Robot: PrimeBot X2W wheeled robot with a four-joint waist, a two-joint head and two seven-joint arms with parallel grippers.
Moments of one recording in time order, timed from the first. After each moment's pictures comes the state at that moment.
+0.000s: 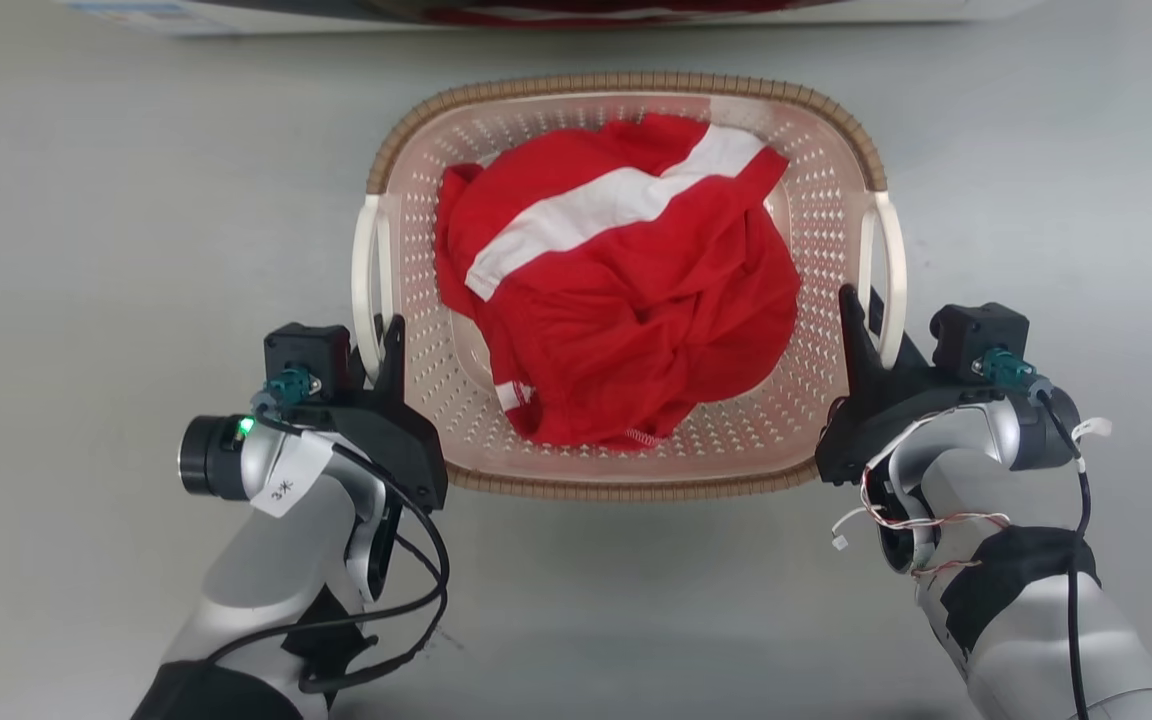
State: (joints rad) left arm -0.80 0.03 -0.50 1.05 -0.57 0.05 -0.26; right arm -0.79 -0.07 0.42 0.93 0.43 -0.03 -0.26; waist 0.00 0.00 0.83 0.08
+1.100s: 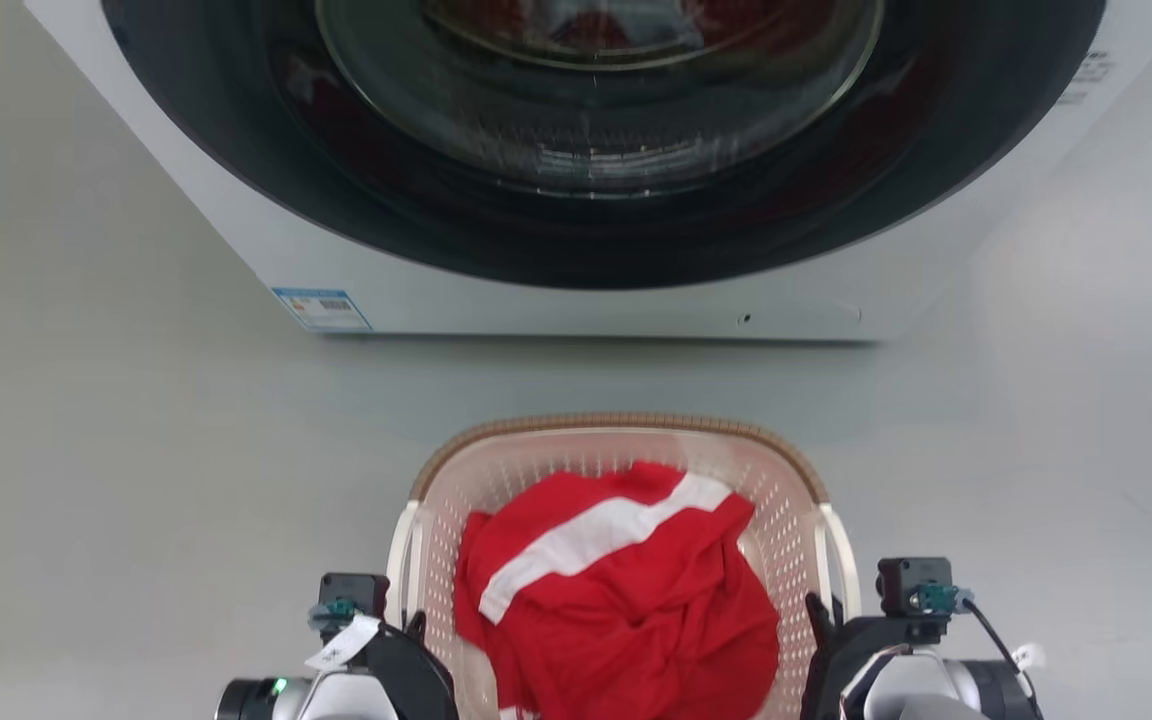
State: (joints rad) left arm -0.52 0.04 -0.72 1.12 -0.75 0.05 -0.13; right arm -0.51 -0.07 0.69 1.04 0.71 -0.04 -0.13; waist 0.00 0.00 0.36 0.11
